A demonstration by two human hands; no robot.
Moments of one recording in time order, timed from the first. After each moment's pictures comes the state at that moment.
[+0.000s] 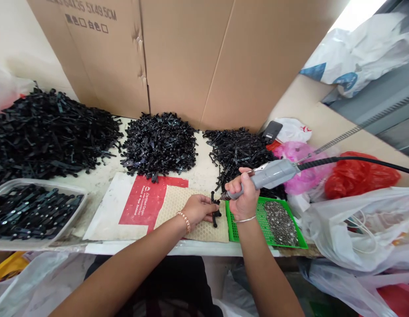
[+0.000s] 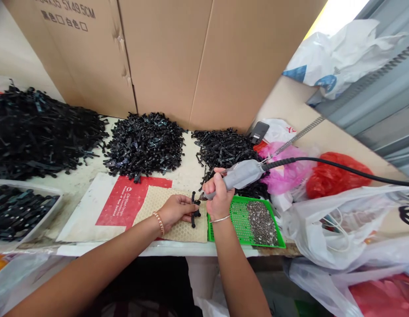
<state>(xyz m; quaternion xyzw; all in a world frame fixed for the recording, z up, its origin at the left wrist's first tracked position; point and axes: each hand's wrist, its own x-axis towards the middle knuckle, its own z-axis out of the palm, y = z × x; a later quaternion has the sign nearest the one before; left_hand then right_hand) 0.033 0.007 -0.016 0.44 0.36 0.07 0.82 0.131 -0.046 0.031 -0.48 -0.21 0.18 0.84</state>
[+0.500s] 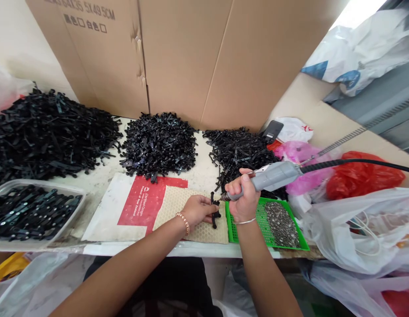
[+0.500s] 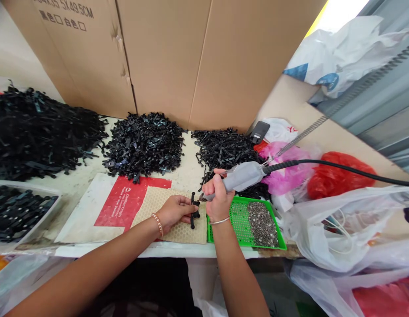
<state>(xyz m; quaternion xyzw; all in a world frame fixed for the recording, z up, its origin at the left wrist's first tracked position) 0.036 0.006 -0.022 0.44 0.36 0.07 0.82 0.129 -0.046 0.030 -0.47 -0.21 0.16 0.84</state>
